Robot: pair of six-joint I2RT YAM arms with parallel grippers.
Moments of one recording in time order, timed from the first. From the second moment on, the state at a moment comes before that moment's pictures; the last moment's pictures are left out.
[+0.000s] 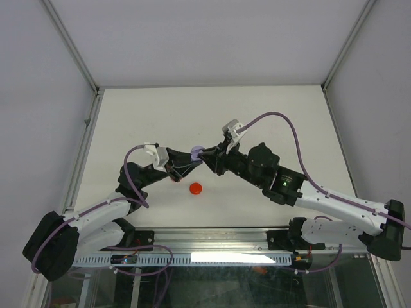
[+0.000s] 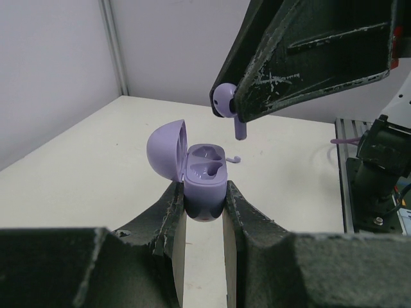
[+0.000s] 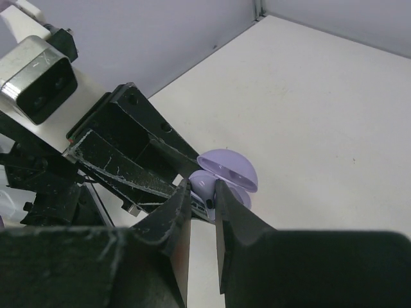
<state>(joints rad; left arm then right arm) -0.61 1.00 0.30 1.04 0.57 -0.16 1.10 1.03 0.92 0.02 0.17 0.25</state>
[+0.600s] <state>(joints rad) -0.64 1.01 0.31 1.07 0.59 -0.15 1.13 1.02 0.85 0.19 0.18 0.23</state>
